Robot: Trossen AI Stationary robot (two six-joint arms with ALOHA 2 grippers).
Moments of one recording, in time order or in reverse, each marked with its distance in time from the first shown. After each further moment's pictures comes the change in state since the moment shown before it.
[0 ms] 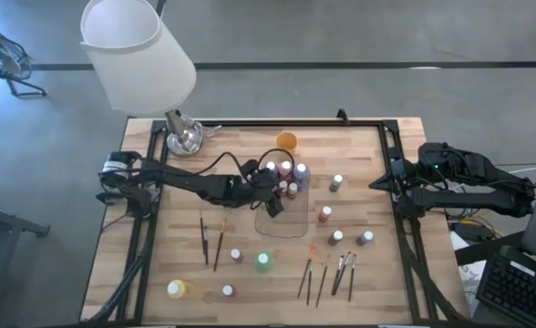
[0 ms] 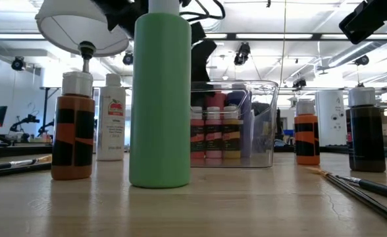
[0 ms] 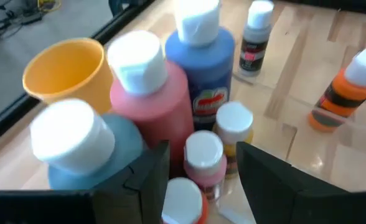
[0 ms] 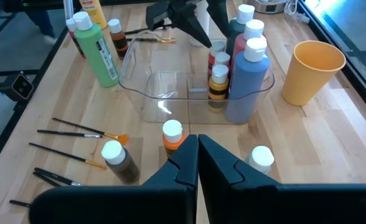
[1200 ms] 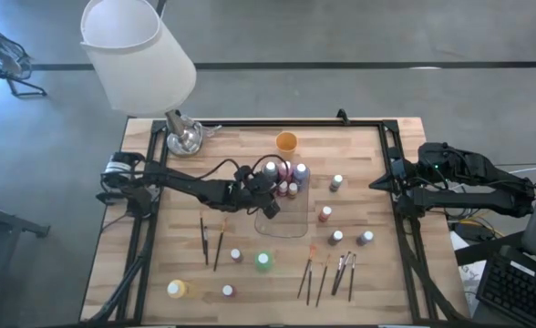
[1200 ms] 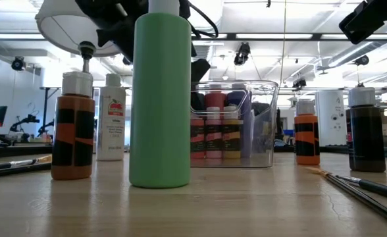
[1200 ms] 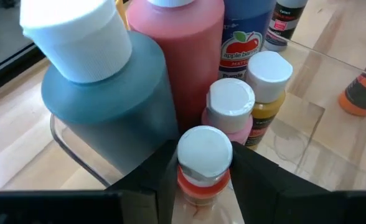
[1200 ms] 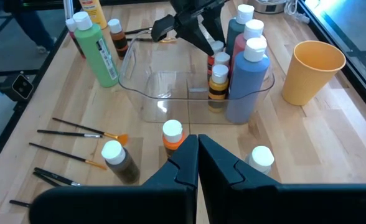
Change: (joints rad) left arm -0.010 0.033 -0.098 0.043 -0.052 -0.149; right arm 0.000 0.000 0.000 0.000 0.000 0.000
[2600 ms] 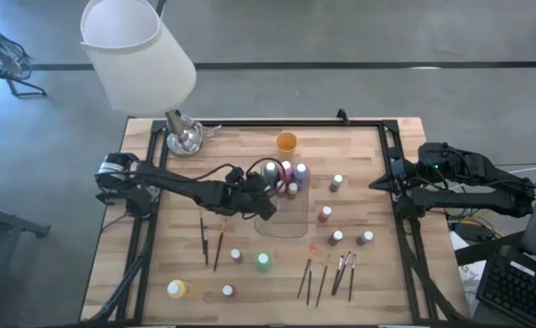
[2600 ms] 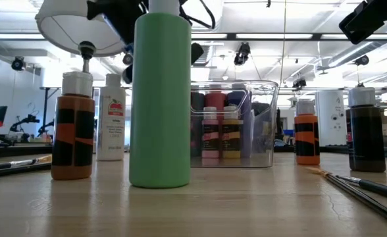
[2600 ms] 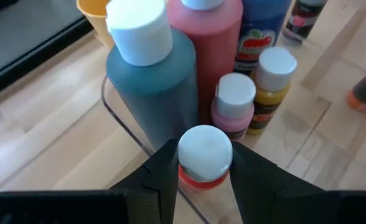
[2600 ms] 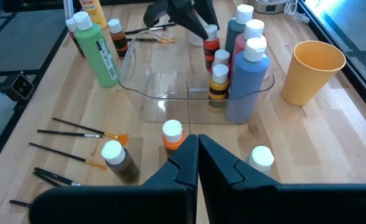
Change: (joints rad) left arm -0.059 -0.055 0.088 -0.291 -0.080 -0.187; right arm 0.000 0.000 0.000 0.000 0.000 0.000
